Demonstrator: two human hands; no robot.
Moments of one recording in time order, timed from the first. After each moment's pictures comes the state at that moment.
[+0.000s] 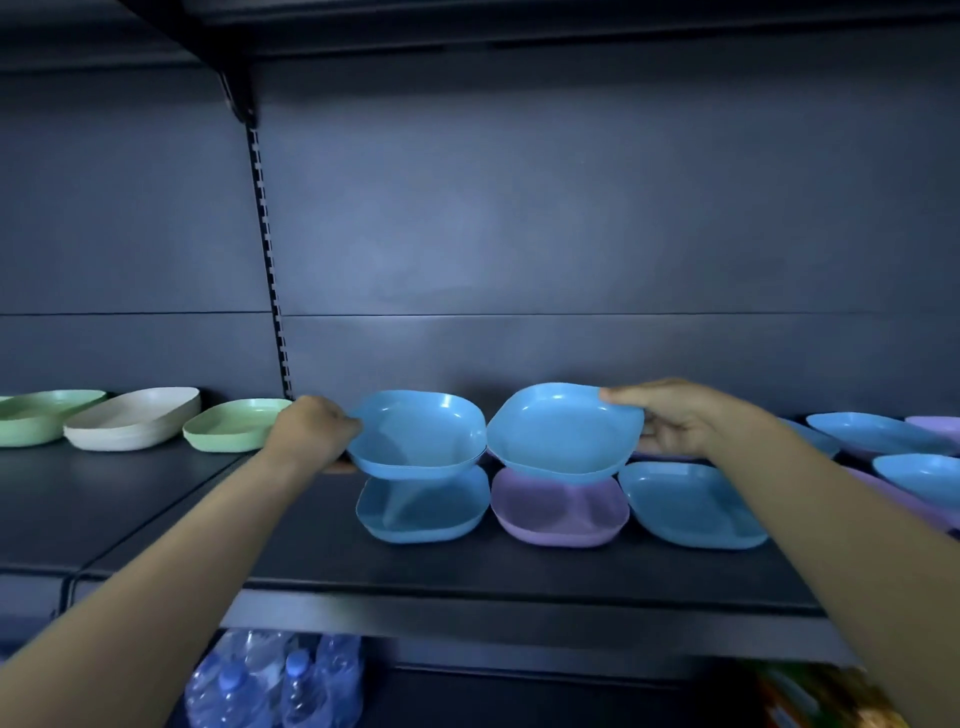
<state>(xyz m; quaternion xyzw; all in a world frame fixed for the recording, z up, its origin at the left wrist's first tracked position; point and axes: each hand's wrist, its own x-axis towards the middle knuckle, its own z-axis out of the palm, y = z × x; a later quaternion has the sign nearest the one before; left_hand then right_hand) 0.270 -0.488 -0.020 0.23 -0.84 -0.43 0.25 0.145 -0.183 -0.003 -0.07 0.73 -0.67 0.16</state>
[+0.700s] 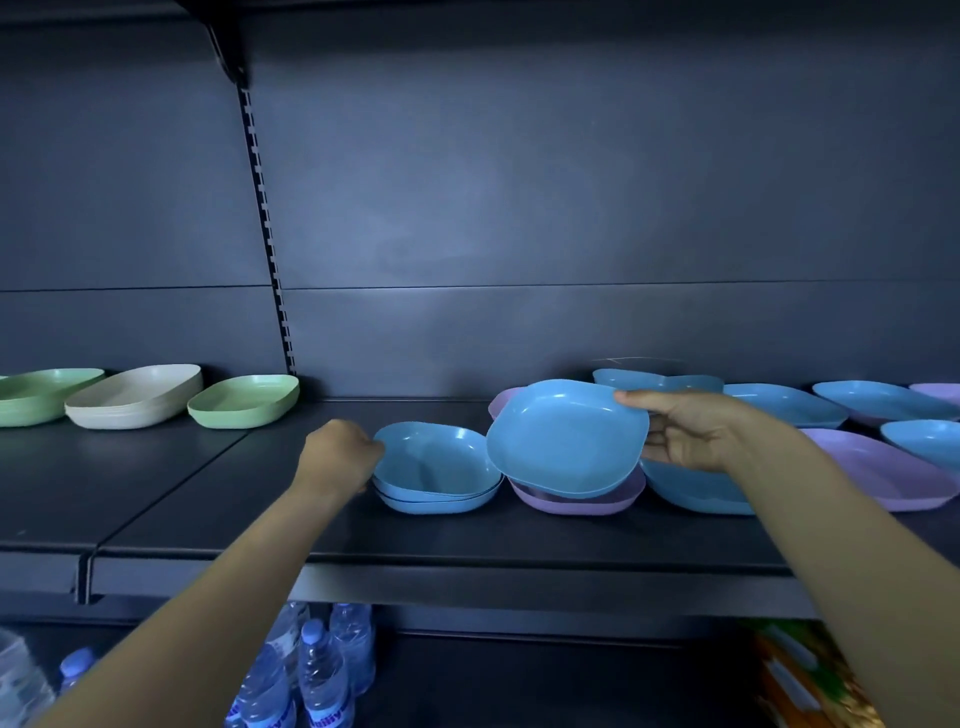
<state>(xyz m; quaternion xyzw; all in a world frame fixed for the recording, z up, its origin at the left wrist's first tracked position) 0.263 -0.492 -0.069 0.26 -0.87 -0.36 0.20 0.169 -0.183 -0.032 -0.04 0.69 -0.70 0.21</state>
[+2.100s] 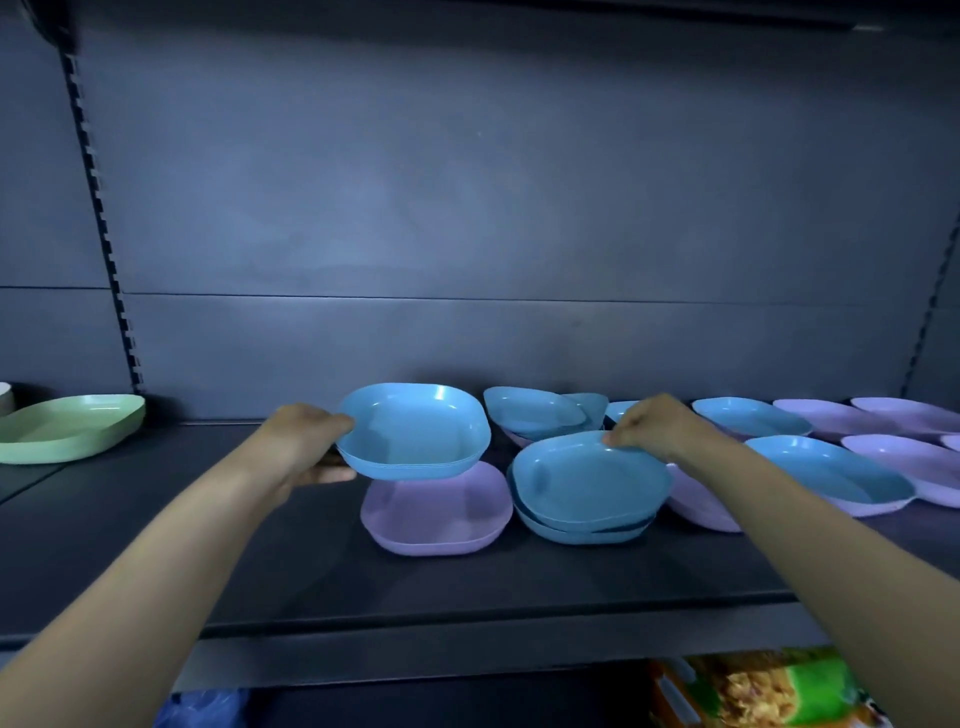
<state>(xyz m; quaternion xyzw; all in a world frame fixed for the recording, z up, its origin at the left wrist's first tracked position) 0.224 -0.394 -0.031 0.17 -0.77 -0.60 0.12 0.110 -0.084 -0.036 -0.04 0.94 -0.33 -0.03</state>
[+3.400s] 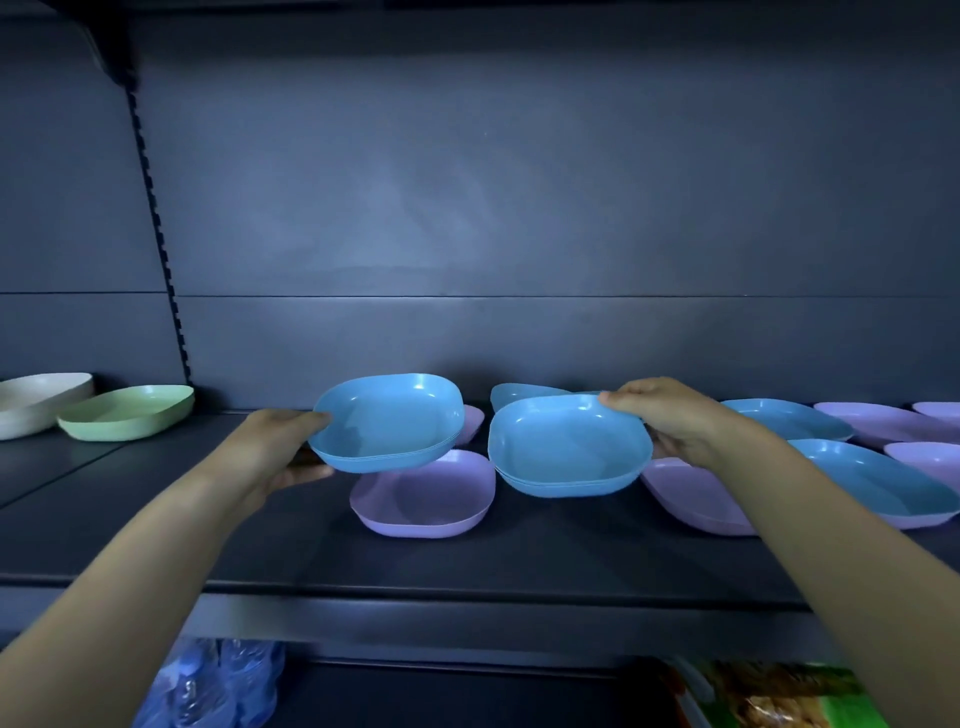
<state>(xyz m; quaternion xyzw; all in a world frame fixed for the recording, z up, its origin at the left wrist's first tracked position) 0.249 -0.381 -0.043 0.18 -0.72 -0.64 0.19 0.112 -0.064 -0.028 -0.13 0.81 -0.56 0.08</state>
